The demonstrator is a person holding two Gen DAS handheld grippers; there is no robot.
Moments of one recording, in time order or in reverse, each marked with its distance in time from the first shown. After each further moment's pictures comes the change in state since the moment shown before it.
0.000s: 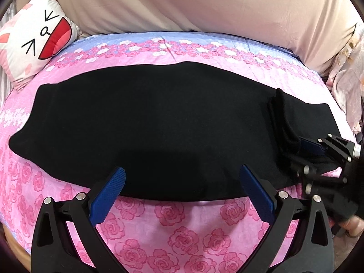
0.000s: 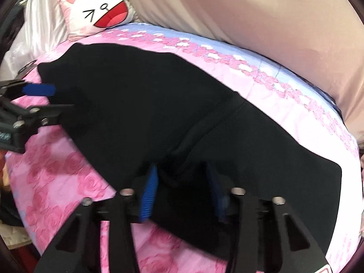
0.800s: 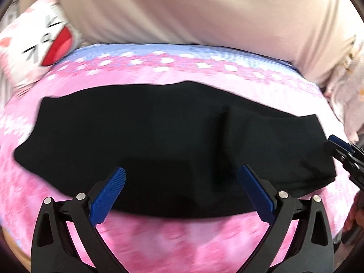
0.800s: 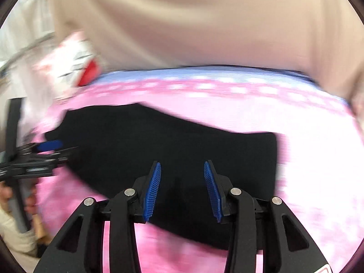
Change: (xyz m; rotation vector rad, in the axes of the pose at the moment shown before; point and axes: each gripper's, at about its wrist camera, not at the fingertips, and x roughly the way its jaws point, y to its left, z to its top) left arm -0.005 -0.006 0.026 -0.008 -0.052 -0.035; right arm -0.062 -0.072 -0.009 0.340 -0.127 -0.039
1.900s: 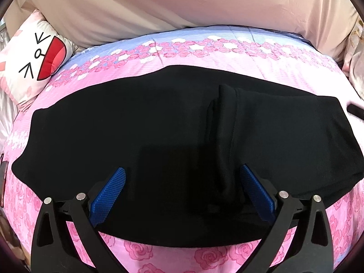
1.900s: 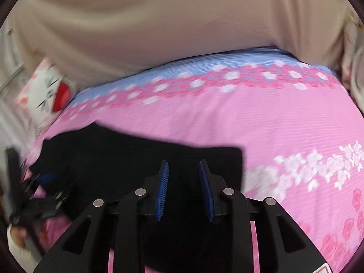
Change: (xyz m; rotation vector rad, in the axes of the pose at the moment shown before) left arm 0.049 -0.046 -0.003 0.093 0.068 0.174; right arm 0.031 -0.069 0.009 0.151 0.033 0.065
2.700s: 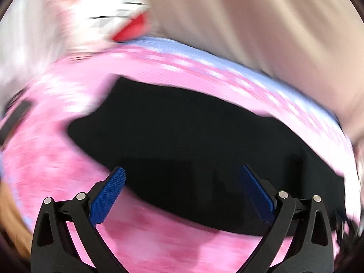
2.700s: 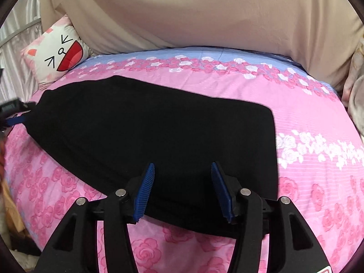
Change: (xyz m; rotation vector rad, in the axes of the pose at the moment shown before) left arm -0.049 0.193 -0.031 -0.497 -0.120 0.095; right arm 0.005 0.054 -0.064 -0.174 0.002 -0.104
